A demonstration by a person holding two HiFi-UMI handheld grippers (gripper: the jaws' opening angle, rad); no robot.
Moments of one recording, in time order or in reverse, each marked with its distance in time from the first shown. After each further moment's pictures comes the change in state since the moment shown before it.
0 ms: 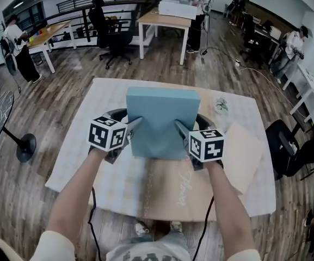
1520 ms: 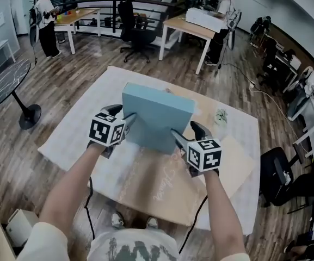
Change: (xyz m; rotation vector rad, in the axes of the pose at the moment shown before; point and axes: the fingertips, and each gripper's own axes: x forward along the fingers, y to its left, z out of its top) left arm -0.026 -0.017 -0.017 -0.066 -0.025 0.282; right arm -0.033 0.004 -0.016 -0.127 0.005 0.266
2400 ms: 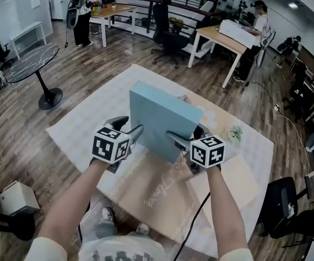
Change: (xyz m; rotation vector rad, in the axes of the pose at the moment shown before) left arm -0.026 -0.036 -0.026 -0.132 -0.029 0.175; right arm 0.055 0.009 -0.003 -0.031 -0.014 0.396
